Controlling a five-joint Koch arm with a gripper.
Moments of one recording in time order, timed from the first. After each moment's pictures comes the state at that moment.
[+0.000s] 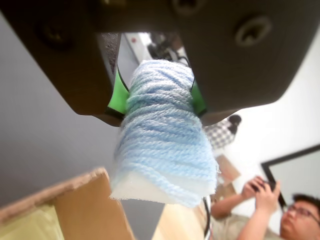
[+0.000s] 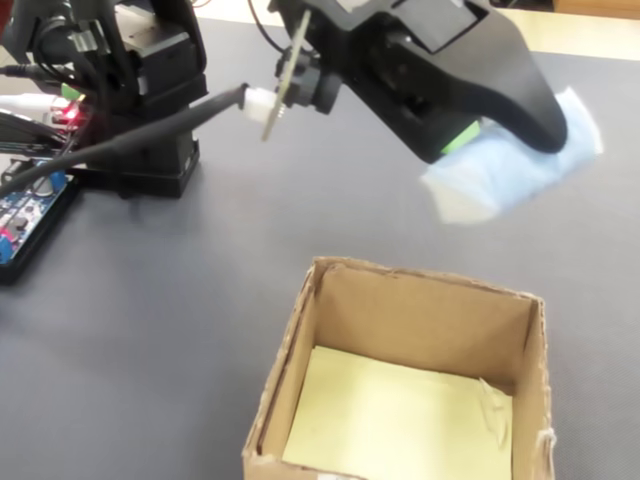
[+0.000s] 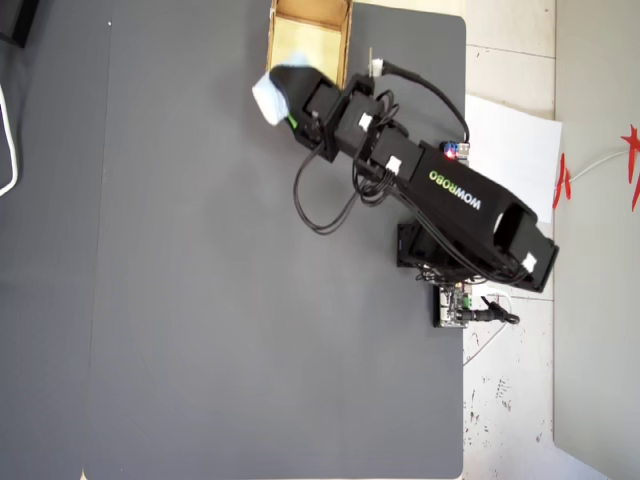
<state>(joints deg) 34.9 104.5 121.0 6.9 79.8</state>
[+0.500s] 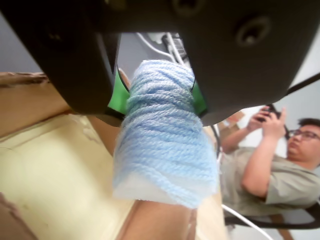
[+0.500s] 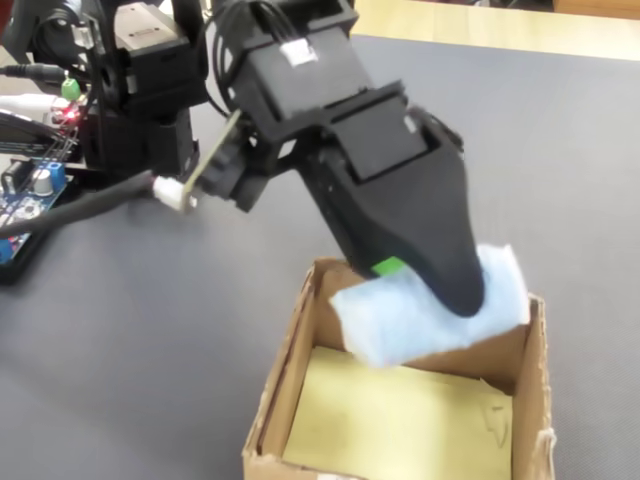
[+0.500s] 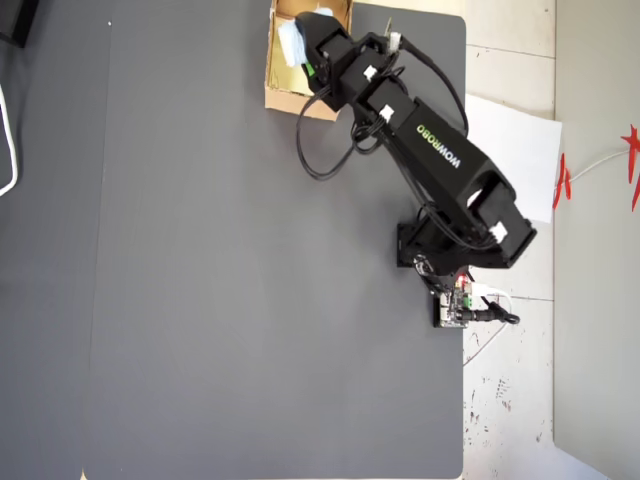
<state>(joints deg) 48.0 94.7 117.6 9.8 79.5</state>
